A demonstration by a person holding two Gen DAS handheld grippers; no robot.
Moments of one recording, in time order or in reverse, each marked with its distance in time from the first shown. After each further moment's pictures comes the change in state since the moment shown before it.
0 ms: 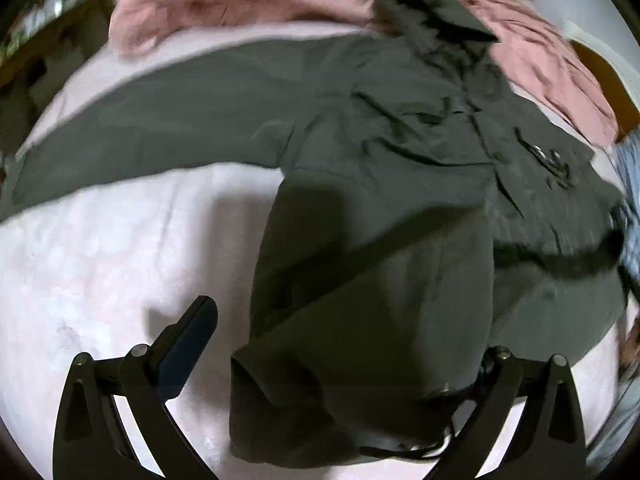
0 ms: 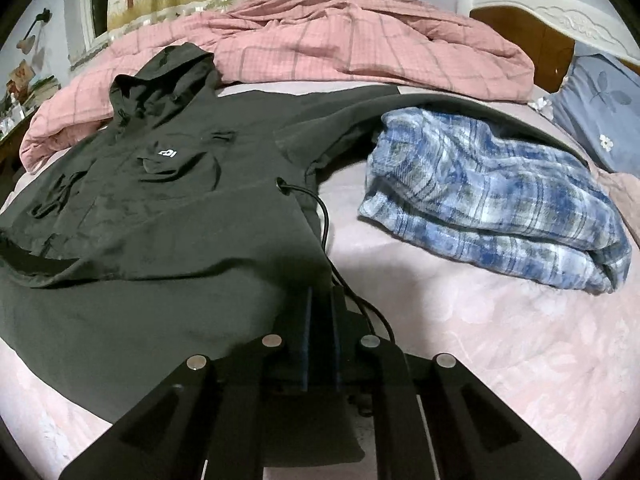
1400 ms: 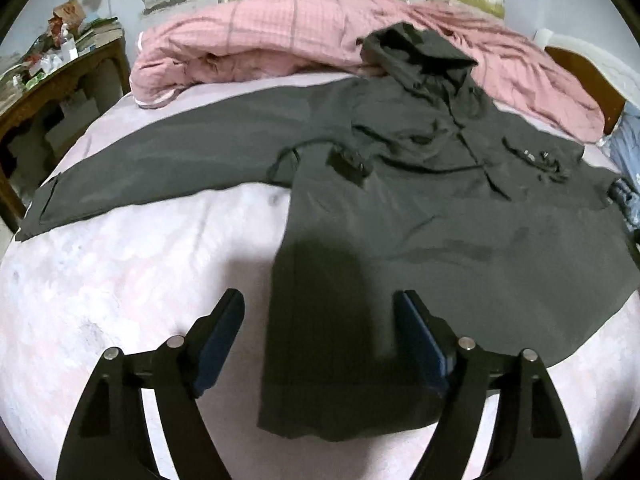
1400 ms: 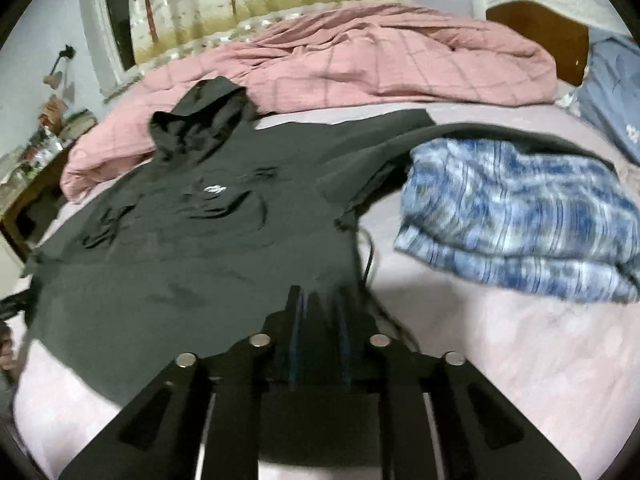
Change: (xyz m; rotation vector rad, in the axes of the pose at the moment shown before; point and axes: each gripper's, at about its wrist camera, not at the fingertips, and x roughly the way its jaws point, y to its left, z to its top) left arm -0.010 0.003 -0.036 0.045 -0.184 0.045; right arm -0.019 -0.014 0.007 0.075 -0.034 0.241
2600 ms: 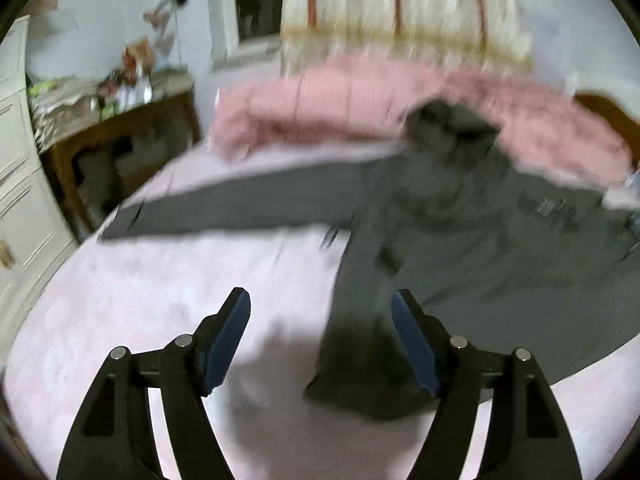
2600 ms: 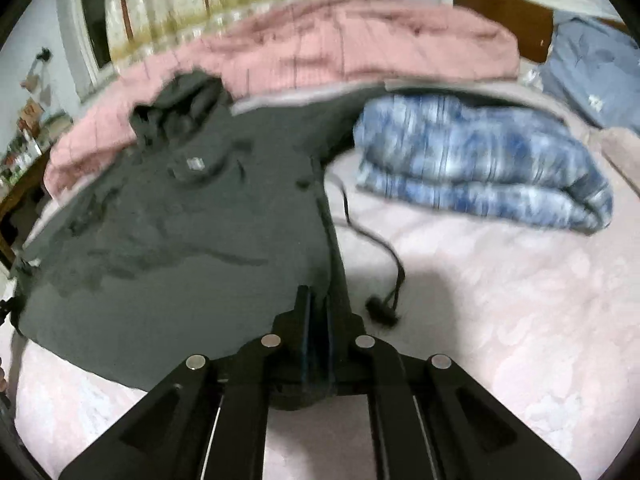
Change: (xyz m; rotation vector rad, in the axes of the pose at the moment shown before) left arm -0.092 -0.013 -0.034 -0.075 -0.318 0.161; right arm -0.045 0.002 -0.039 0.043 -0.062 -0.087
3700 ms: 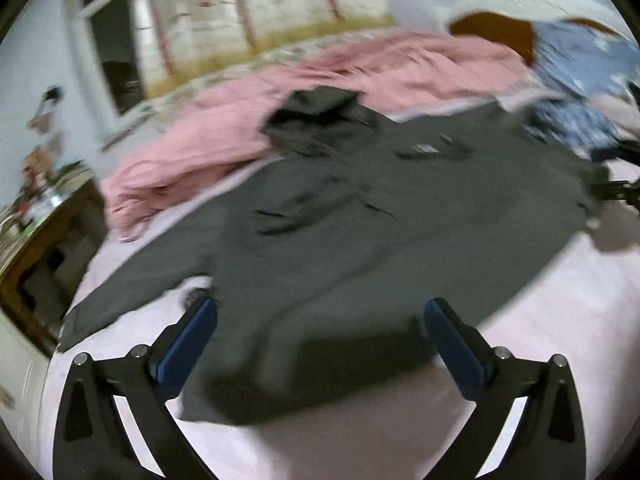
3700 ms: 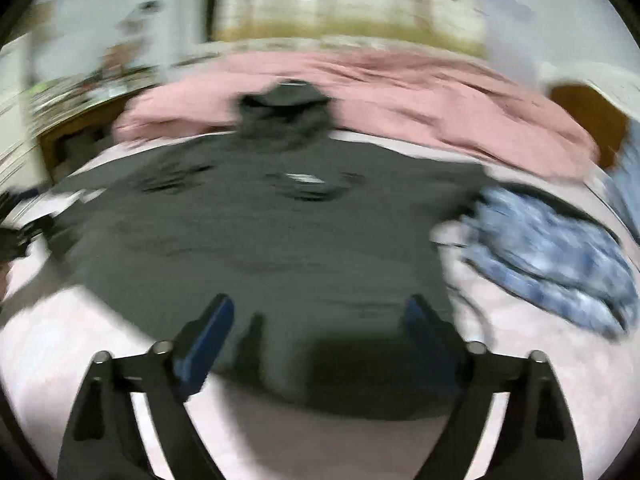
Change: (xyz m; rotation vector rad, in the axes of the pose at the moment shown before) left arm -0.010 -0.114 -0.020 0.464 0.046 -0.202; right arm -0.004 0.100 -0.022 -0.448 -0.029 0.194
